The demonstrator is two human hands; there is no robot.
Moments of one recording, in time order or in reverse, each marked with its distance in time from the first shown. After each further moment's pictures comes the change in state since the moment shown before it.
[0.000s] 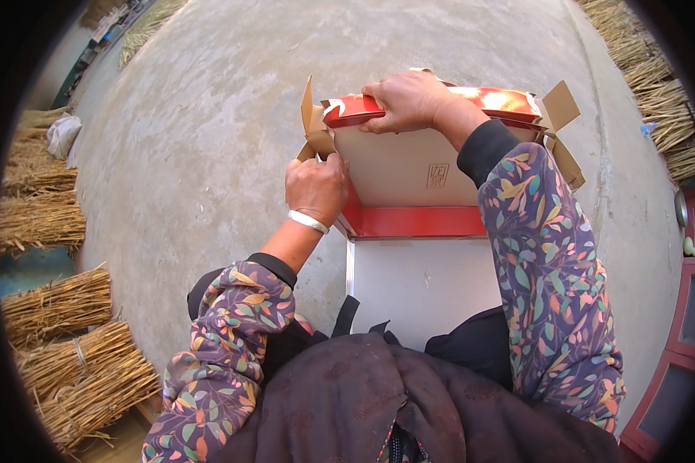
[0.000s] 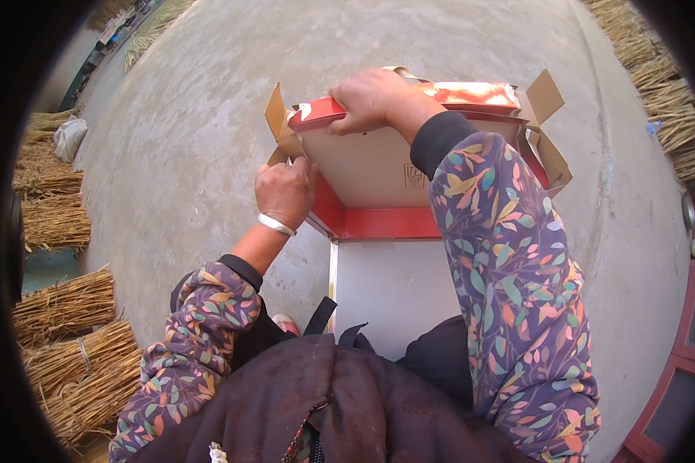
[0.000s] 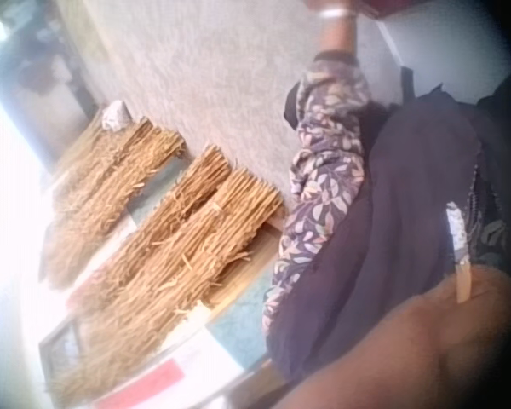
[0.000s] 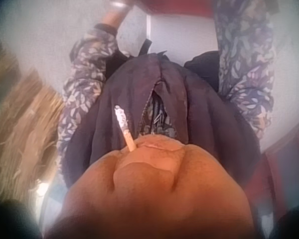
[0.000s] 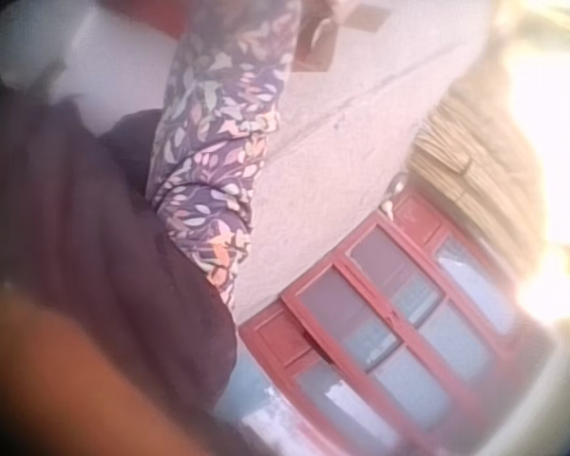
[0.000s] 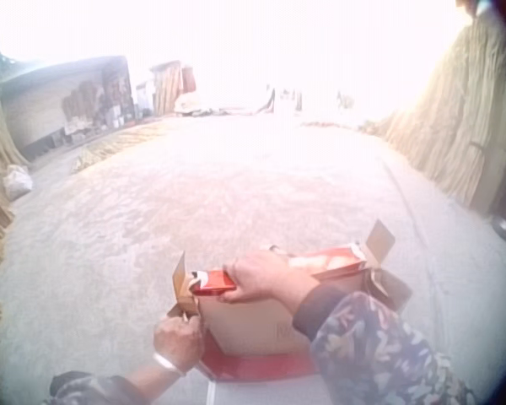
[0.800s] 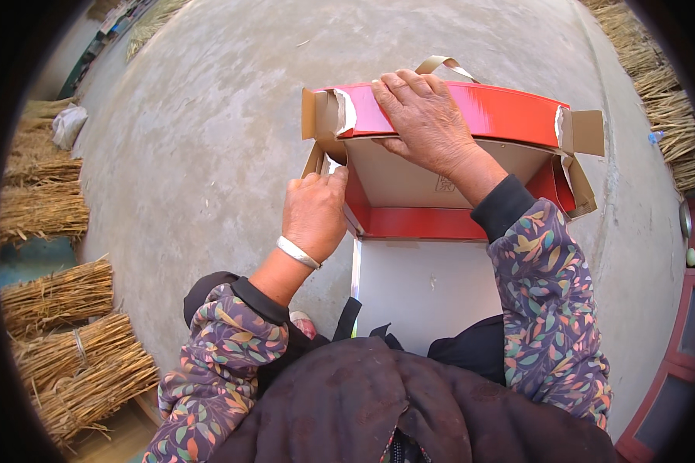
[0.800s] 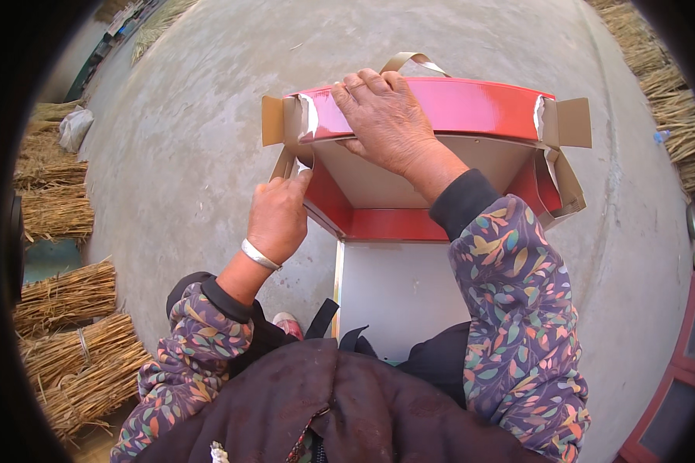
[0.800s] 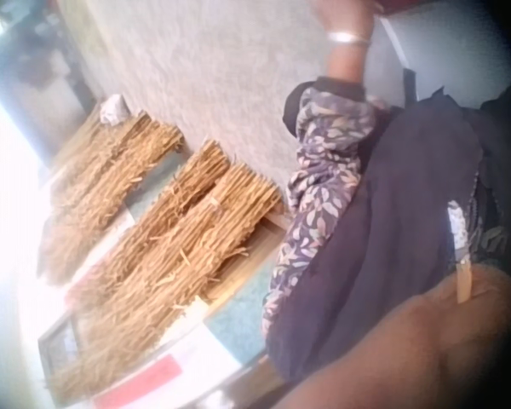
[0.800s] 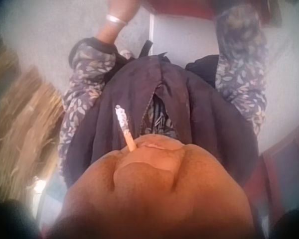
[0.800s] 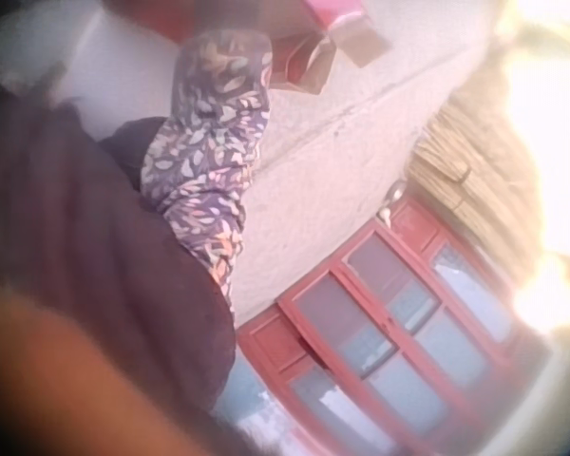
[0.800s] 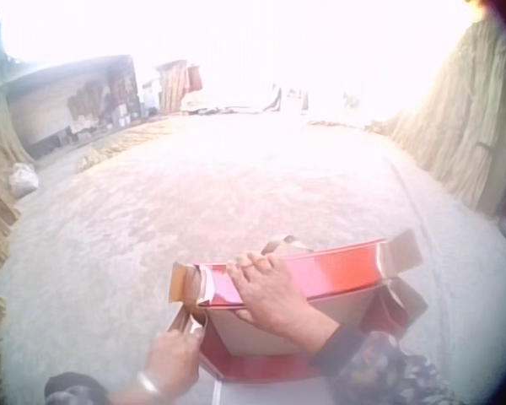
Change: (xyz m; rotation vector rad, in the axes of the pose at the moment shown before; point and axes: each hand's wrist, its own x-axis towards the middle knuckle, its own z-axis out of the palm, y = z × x) left_hand -0.020 0.001 -0.060 -0.217 -0.307 -0.024; right_hand -0.029 -0.026 0.054 -0.319 0.629 -0.043
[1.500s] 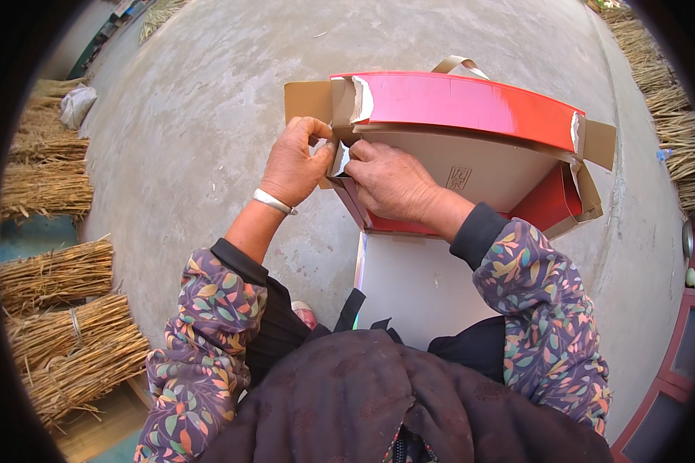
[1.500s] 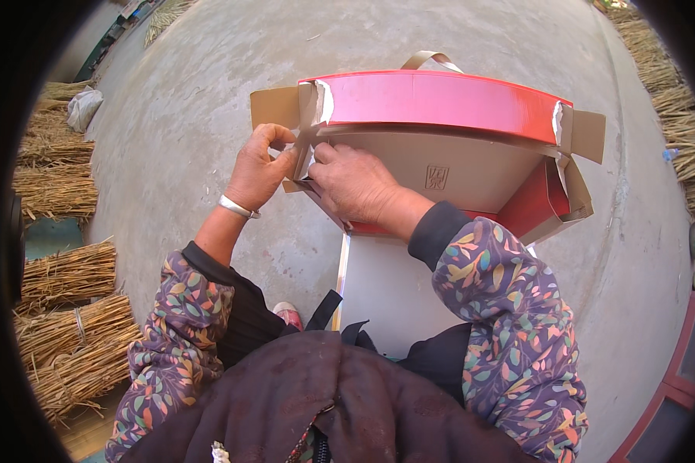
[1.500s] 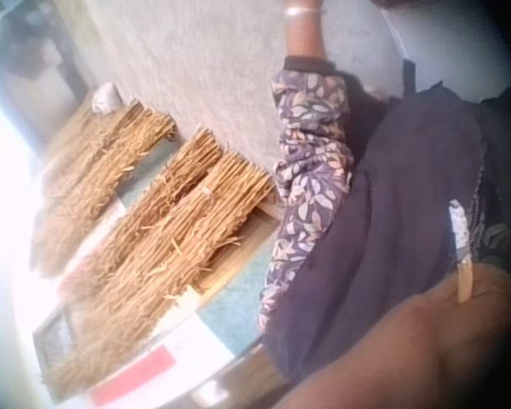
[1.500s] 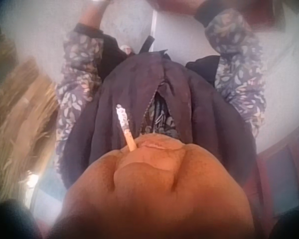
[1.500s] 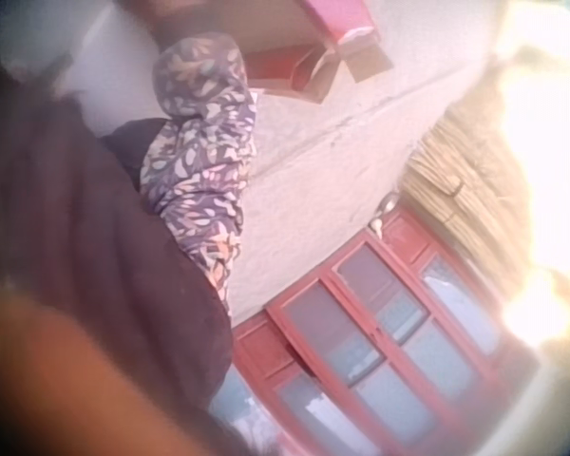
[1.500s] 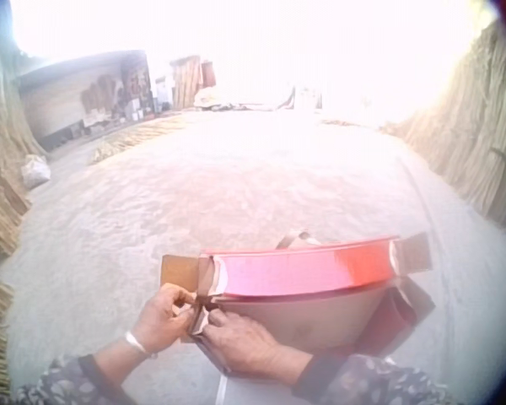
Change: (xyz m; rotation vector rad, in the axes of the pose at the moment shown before) left_hand 0.030 -0.039 -0.009 -0.631 0.191 -0.207; right_hand -0.030 -0.079 0.008 0.629 -0.215 -0.033
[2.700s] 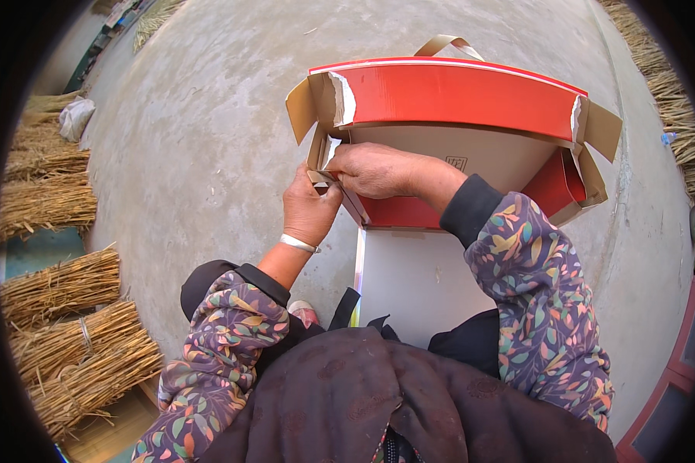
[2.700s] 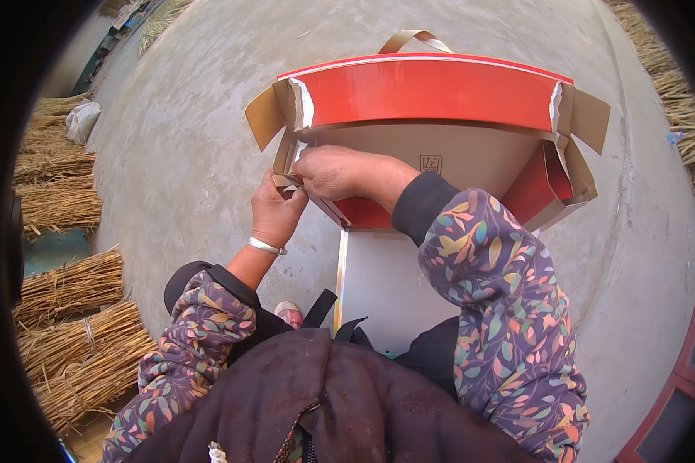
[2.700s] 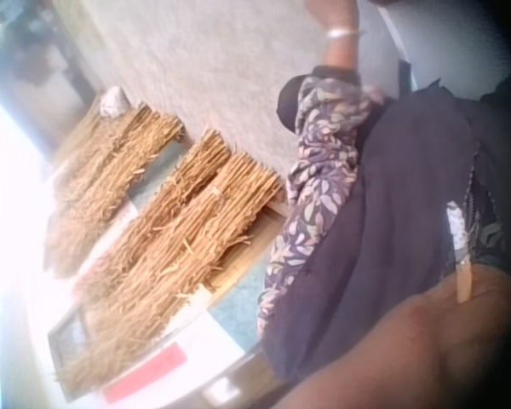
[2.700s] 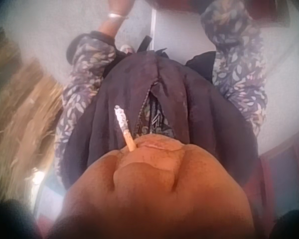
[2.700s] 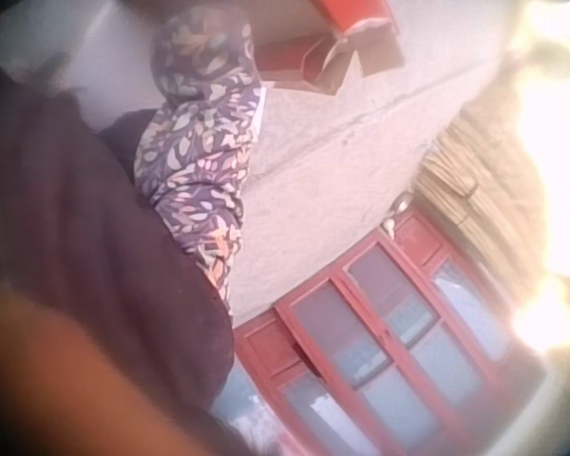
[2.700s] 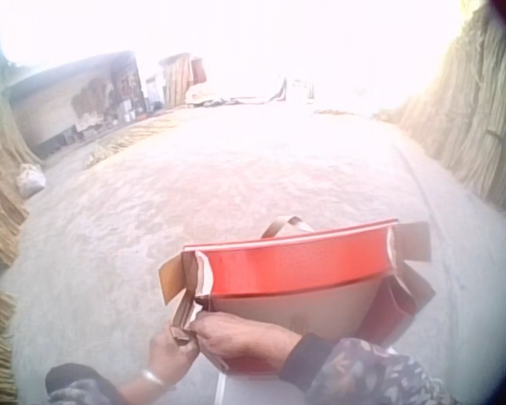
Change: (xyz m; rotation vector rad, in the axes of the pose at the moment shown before) left_hand -0.056 -0.004 0.034 0.021 0.110 -0.283; right_hand 0.039 -0.002 -0.024 0.434 -0.482 0.176
